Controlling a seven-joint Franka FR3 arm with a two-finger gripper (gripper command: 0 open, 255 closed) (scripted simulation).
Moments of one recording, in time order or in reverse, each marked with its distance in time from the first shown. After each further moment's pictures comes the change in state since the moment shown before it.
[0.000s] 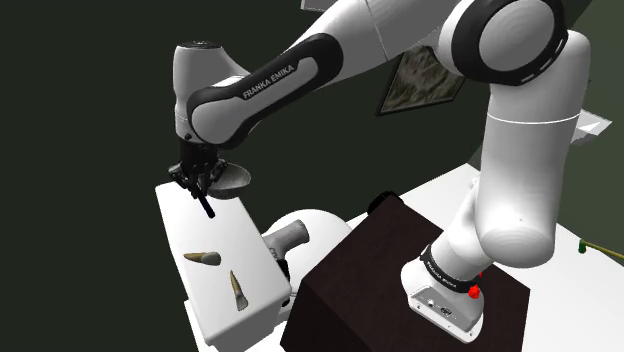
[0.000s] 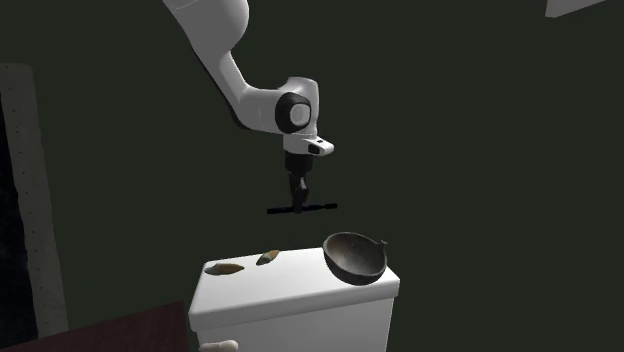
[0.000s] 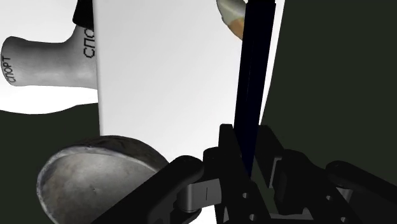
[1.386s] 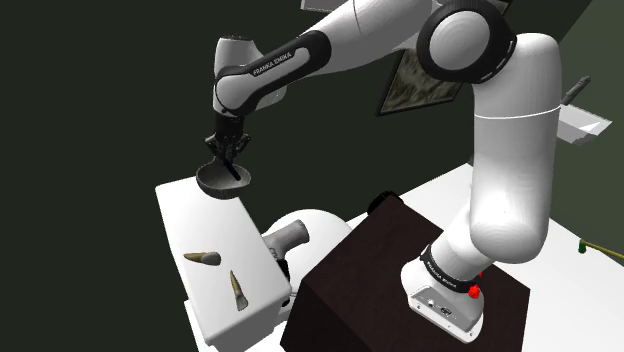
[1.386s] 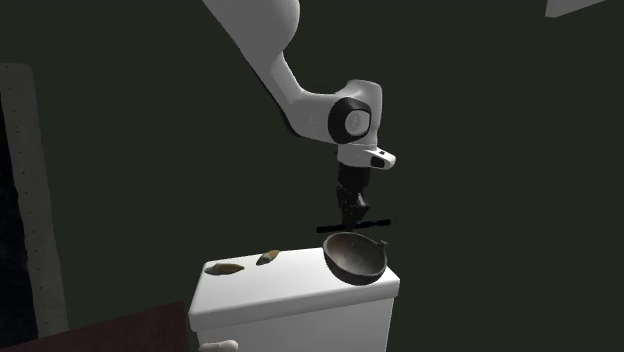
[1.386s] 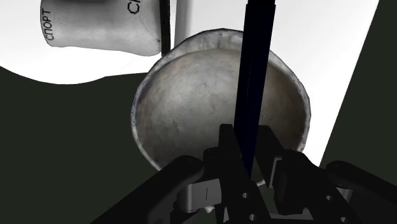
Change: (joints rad) arm -0.176 0.102 -0.060 0.125 0.020 -0.046 -0.255
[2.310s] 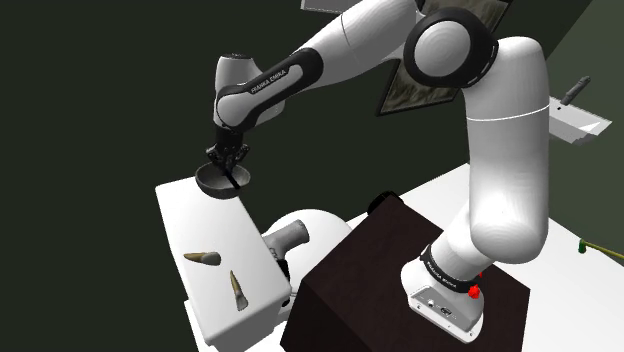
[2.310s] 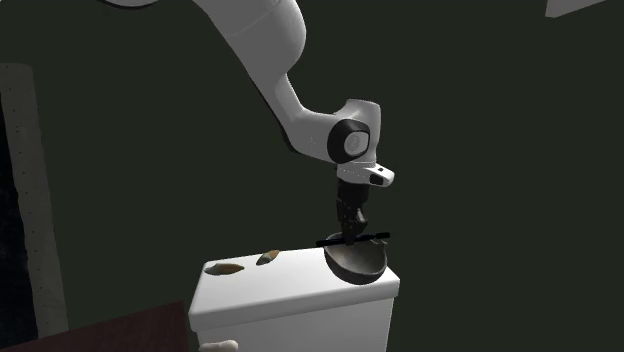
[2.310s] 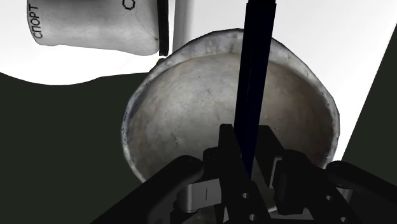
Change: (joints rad) arm 0.008 0.063 -0.008 -0.008 -0.012 0.079 0.000
